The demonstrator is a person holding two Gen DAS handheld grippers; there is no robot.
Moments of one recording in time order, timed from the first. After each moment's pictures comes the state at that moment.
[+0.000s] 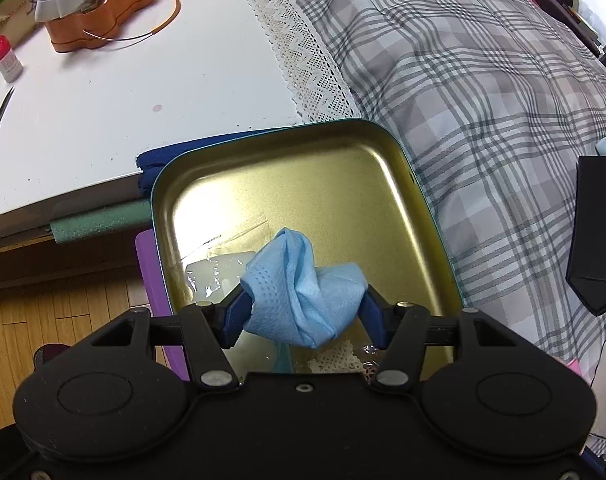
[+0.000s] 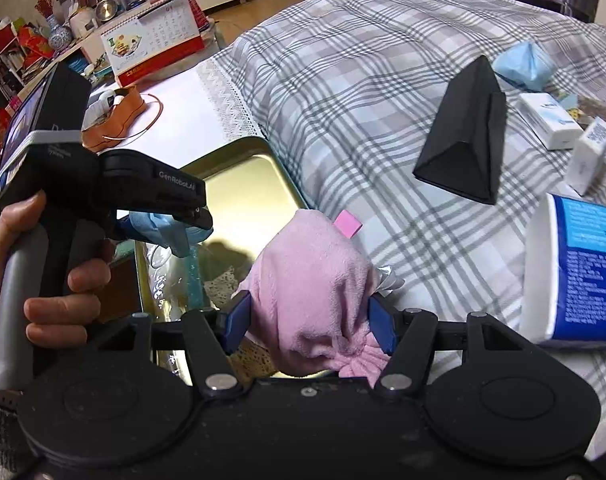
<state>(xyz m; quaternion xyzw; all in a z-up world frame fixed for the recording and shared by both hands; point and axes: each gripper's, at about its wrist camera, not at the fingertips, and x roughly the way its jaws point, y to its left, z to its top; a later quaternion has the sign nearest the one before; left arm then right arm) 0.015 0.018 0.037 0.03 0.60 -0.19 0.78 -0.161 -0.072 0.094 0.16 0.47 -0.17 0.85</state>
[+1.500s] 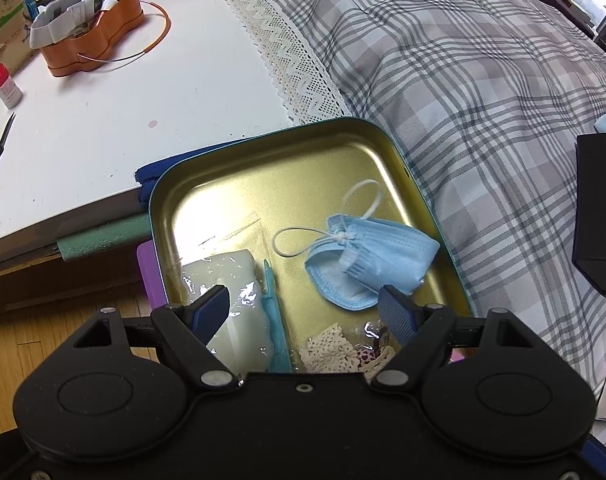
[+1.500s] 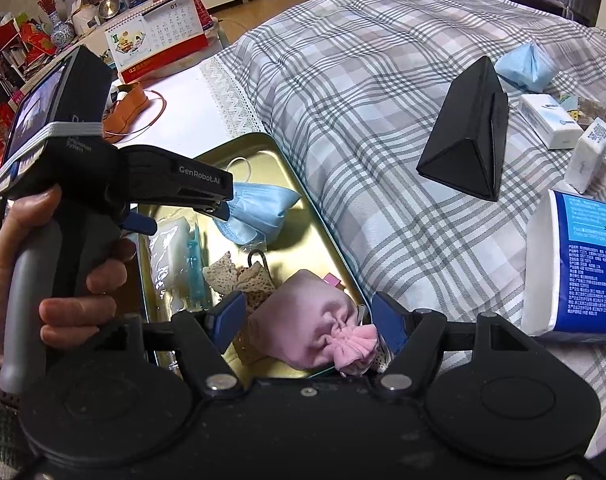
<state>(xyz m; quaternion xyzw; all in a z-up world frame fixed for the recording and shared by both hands) 0.009 0.012 0.038 0.07 0.58 -0.20 0.79 -0.166 -0.067 0.095 0.16 0.47 -0.18 0.85</state>
